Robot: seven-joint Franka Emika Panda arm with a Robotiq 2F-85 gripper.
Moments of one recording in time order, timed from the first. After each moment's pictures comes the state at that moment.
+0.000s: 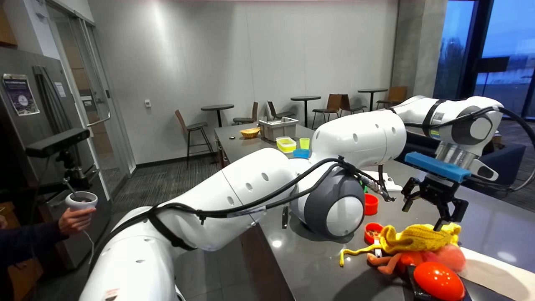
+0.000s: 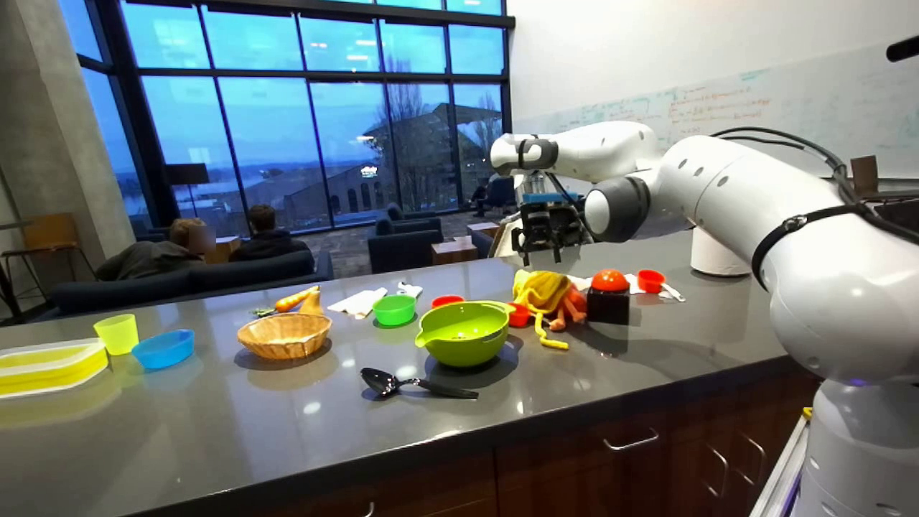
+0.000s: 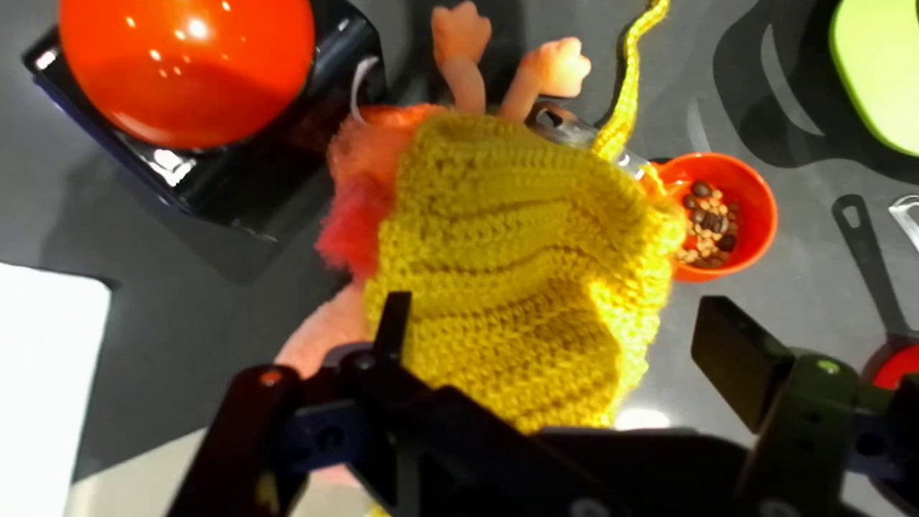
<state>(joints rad) -0.42 1.13 -0.05 -0.40 0.10 1.16 -0.02</state>
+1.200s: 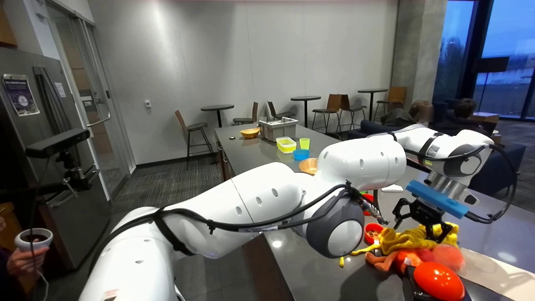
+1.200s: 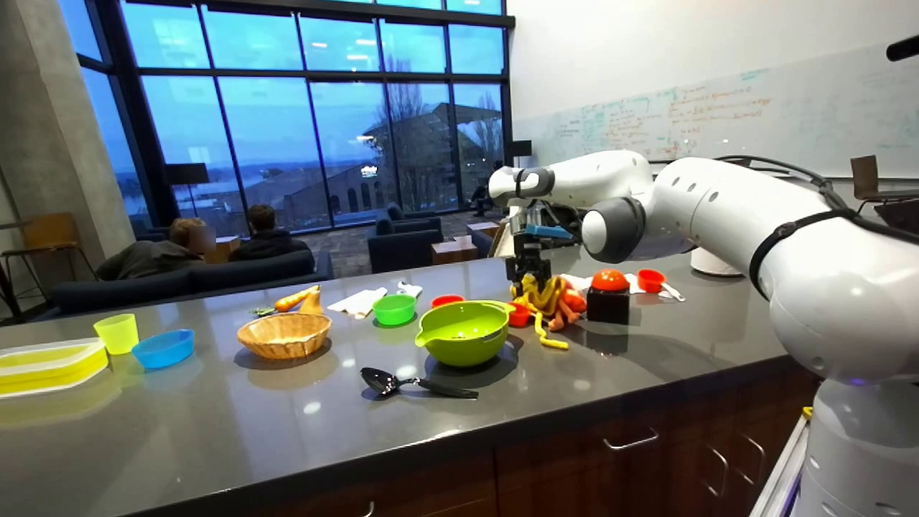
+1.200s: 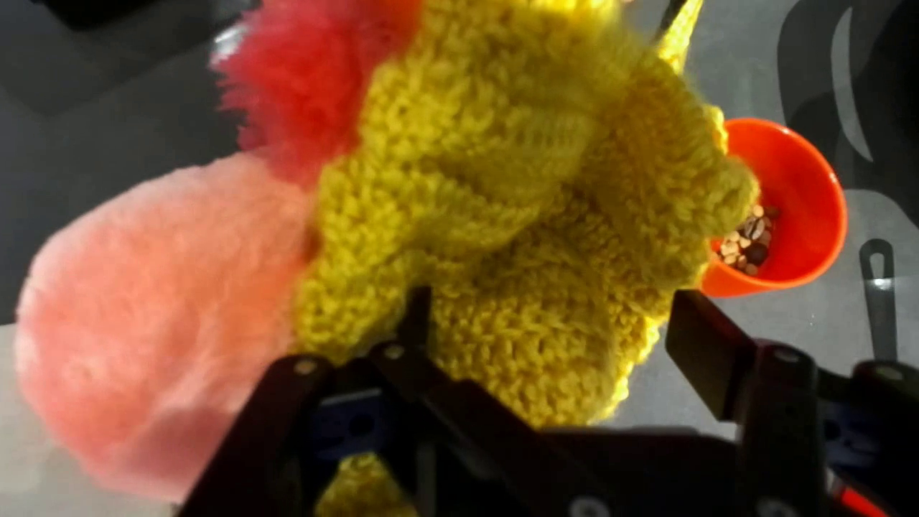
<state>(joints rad) -0.43 1.25 0.02 -0.40 0.12 1.28 -0.28</state>
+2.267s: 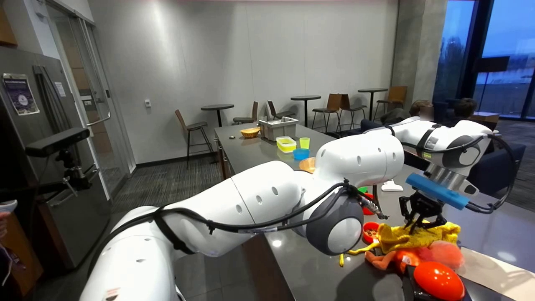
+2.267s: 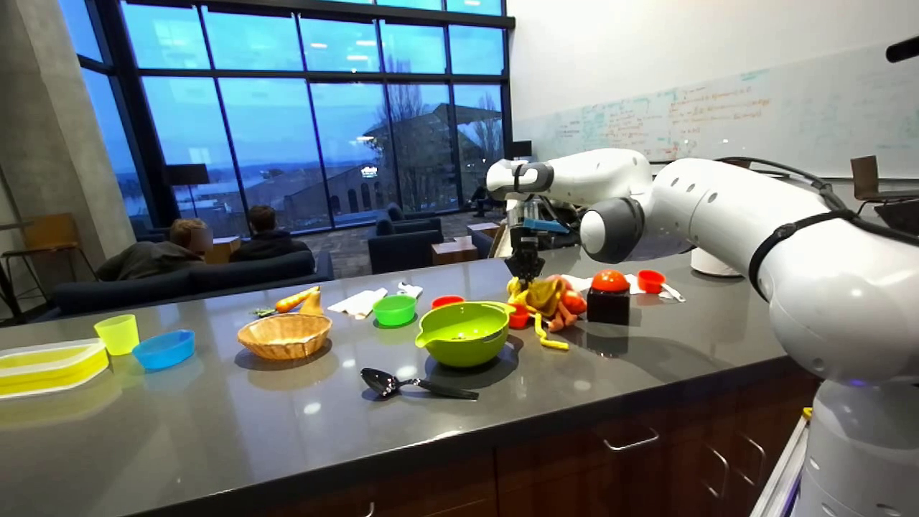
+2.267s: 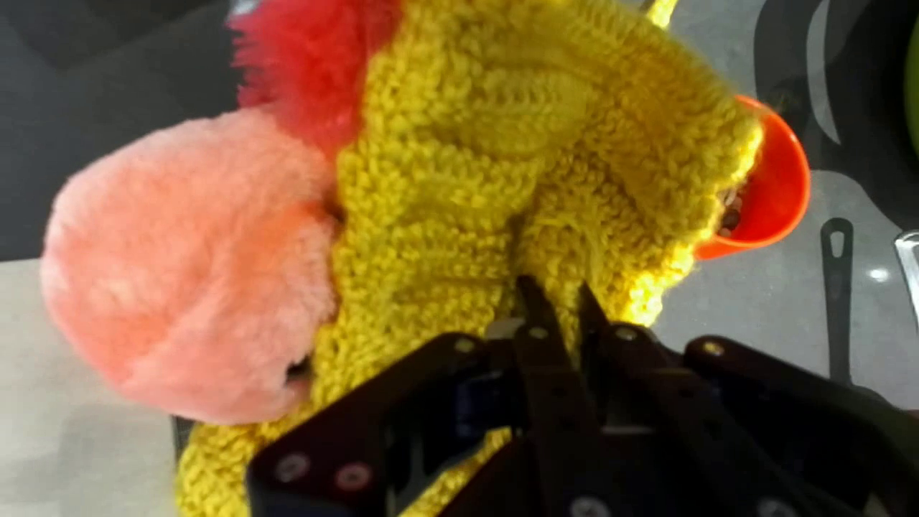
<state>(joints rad) -0.42 1.24 0.02 -0.36 0.12 1.27 -0.30</state>
